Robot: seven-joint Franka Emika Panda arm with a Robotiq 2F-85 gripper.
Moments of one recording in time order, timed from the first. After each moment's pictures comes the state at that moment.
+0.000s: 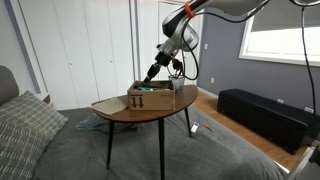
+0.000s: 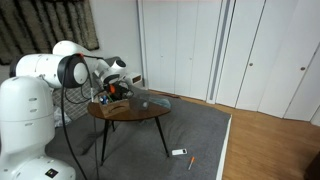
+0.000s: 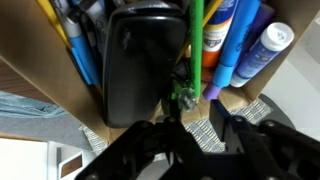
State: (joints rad) arm 0.14 0.31 0.19 -1.83 0.74 2.41 -0.97
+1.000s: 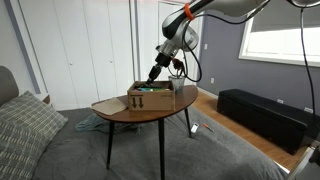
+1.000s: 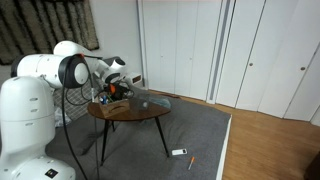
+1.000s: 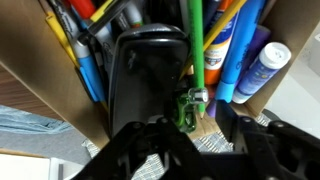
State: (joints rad) arm 0.13 0.31 0.19 -1.82 0.61 2.38 -0.88
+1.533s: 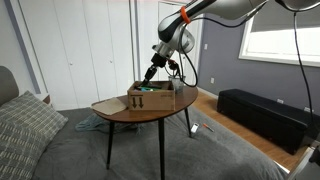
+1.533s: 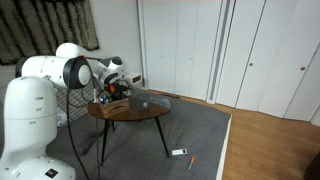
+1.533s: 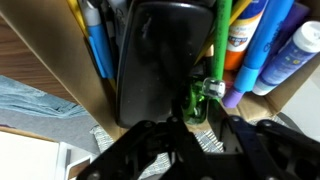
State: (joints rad) arm 0.13 0.36 0.23 -1.79 0.53 2.48 -0.85
